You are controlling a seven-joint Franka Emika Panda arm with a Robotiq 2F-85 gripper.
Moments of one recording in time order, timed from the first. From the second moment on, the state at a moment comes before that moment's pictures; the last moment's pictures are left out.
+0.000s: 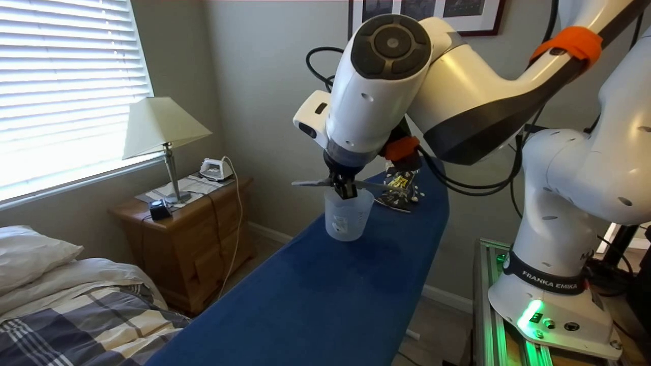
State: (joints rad) arm 0.34 -0.36 0.32 -2.54 -0.82 2.03 0.35
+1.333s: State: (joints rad) arm 0.29 -0.36 0.32 -2.60 -0.82 2.16 0.44
